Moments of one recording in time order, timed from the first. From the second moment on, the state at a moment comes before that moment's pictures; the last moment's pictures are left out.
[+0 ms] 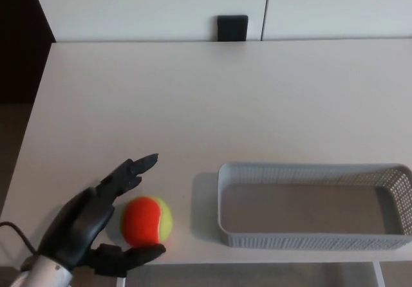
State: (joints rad) left_arm 0.15 0.38 -0.12 -0.03 0.35 -0.21 -0.15; right_arm -0.02 -0.44 -0.17 1.07 0.03 -0.29 0.15
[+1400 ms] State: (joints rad) left_arm -0.02 0.28 -0.17 -0.48 0.41 0.06 -0.15; right_arm -0.09 -0.44 -0.17 1.06 0.04 -0.25 0.15
